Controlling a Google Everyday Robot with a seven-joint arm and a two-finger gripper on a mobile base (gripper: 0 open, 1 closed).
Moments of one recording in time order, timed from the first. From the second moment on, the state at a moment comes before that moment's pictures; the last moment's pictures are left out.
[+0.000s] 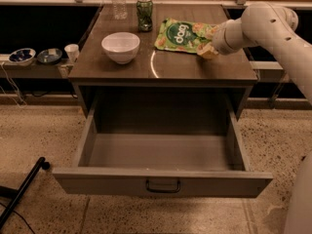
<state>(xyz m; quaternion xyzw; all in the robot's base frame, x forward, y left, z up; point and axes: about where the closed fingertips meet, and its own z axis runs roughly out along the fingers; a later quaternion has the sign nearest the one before) 0.806 -0.198 0.842 -0.54 0.72 -0.09 0.43</state>
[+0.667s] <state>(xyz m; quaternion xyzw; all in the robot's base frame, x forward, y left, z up) 0.803 -0.191 0.824 -0.57 0.71 -0.08 0.41</state>
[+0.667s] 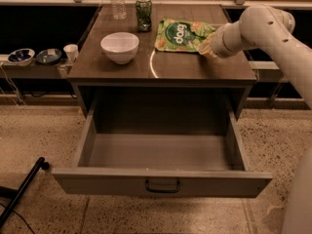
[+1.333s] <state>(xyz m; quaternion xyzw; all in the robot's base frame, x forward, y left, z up) 0.775 -0.179 0.837 -0.58 0.70 -0.06 0.41</state>
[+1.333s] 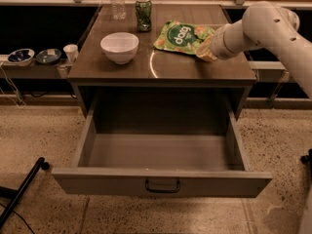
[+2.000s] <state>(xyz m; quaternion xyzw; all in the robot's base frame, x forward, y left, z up) 0.714 -0.155 0.886 -0.60 0.66 -0.02 0.46</state>
